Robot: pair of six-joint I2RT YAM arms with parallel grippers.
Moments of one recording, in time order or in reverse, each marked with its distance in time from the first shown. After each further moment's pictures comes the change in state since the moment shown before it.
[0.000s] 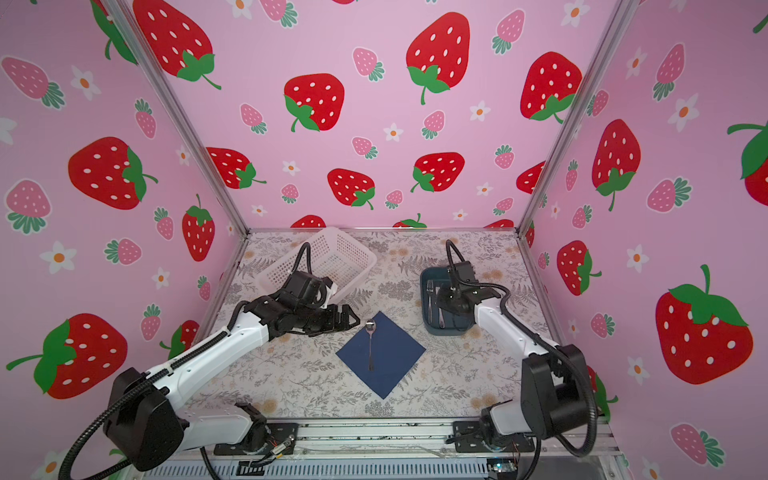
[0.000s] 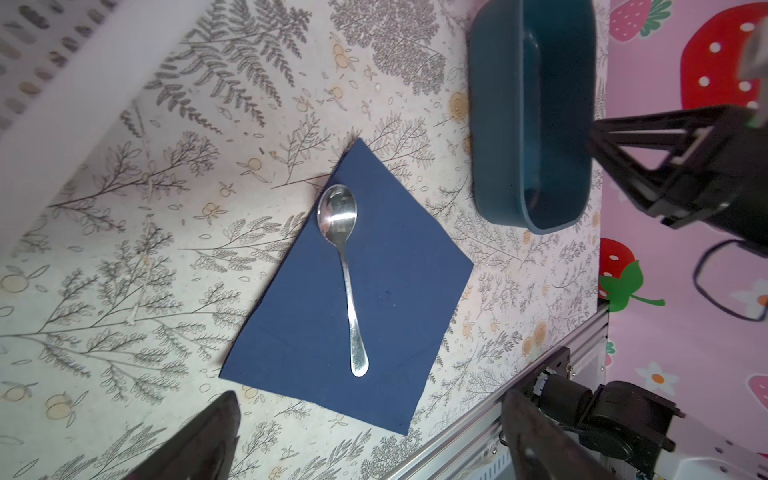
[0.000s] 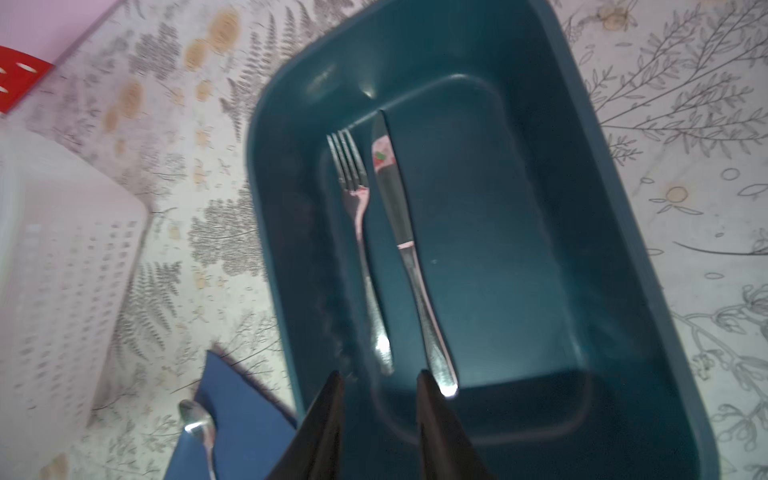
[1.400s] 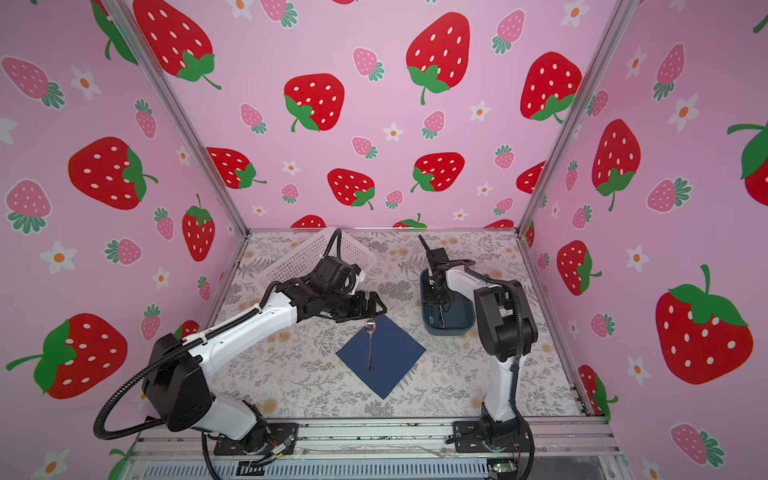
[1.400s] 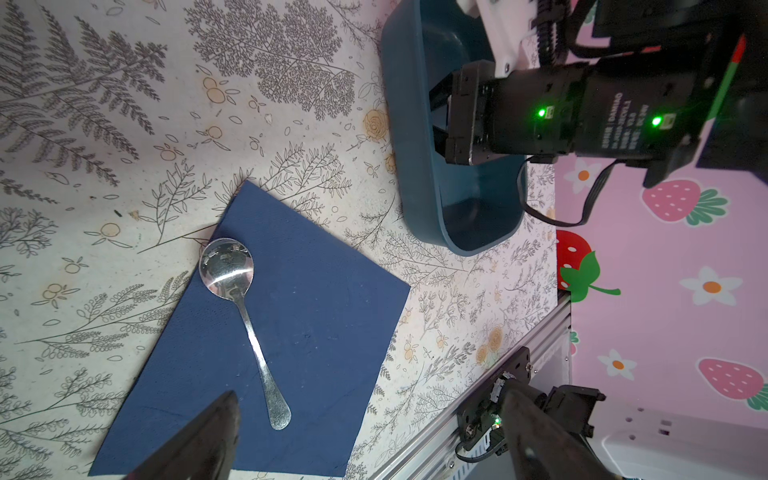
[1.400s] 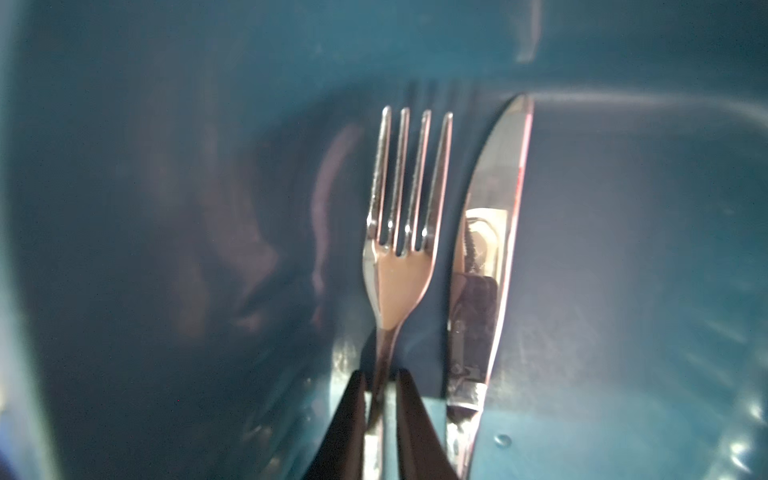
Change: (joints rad) left arm -0.117 0.215 0.238 0.022 0.007 -0.064; right arm 0.027 0.514 0.381 -0.148 0.000 -0.352
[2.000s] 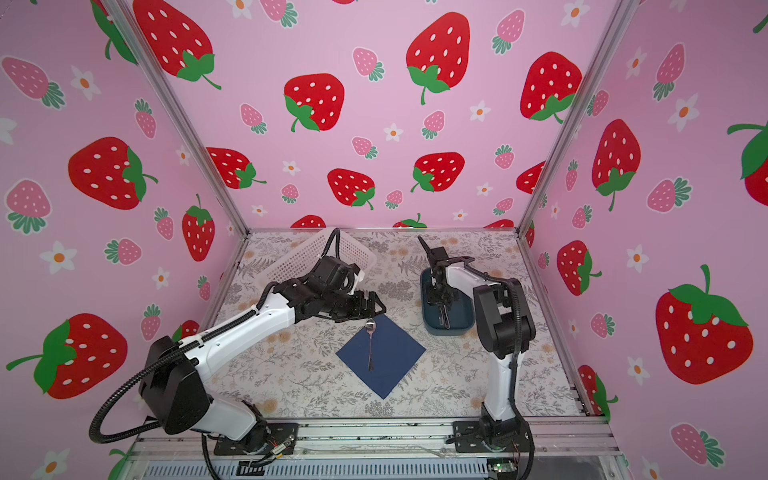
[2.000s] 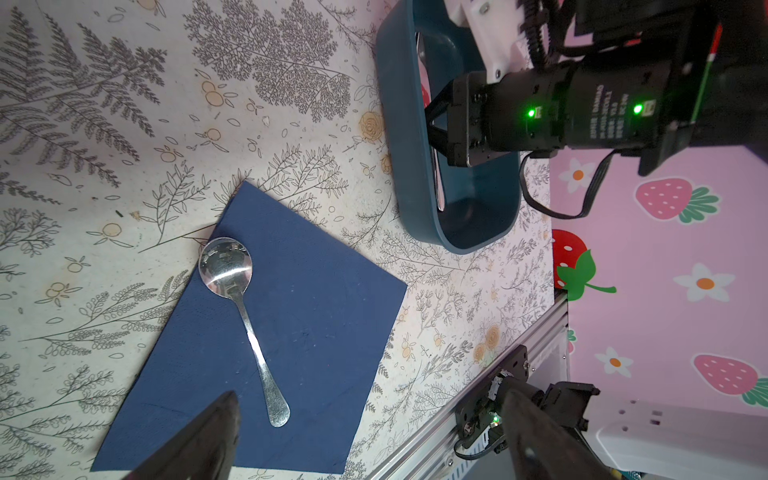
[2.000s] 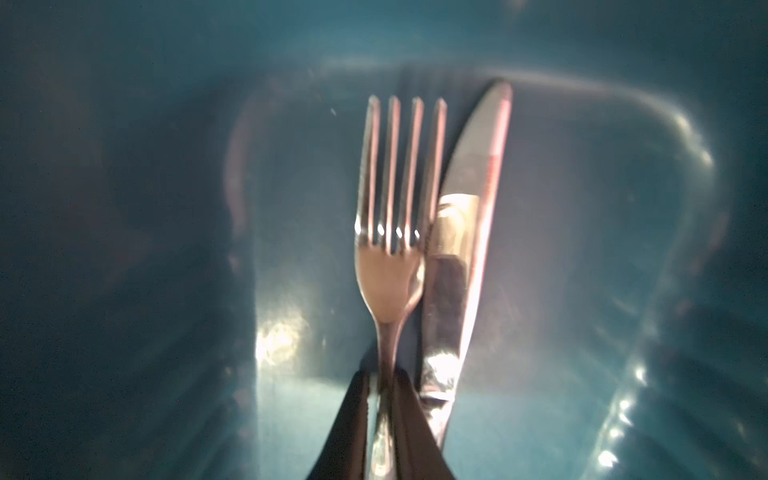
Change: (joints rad) left arm -0.001 -0.017 -0.004 -0.004 0.000 0.005; right arm -0.011 0.046 0.077 -0.117 0.057 -0.089
